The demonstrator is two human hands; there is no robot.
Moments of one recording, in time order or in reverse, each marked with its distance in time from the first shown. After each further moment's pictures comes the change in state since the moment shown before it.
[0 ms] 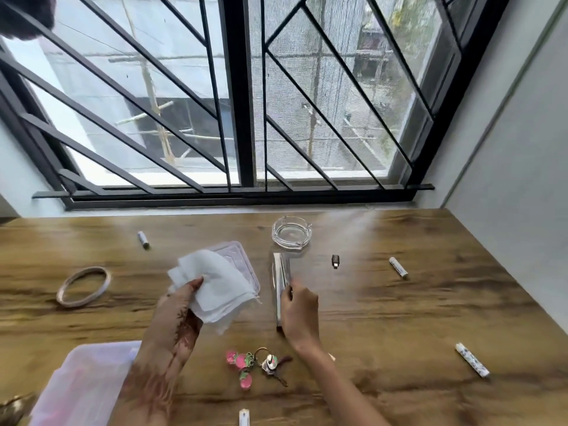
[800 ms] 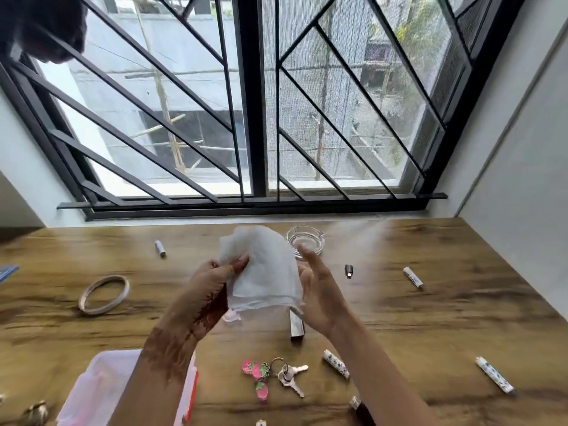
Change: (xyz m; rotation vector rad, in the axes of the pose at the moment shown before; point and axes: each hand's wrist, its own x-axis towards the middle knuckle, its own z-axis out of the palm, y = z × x) left_hand -0.008 0.035 0.044 0.294 -0.338 -0.066; right_hand 0.019 -0.061 -0.056 1.280 -0.767 0.397
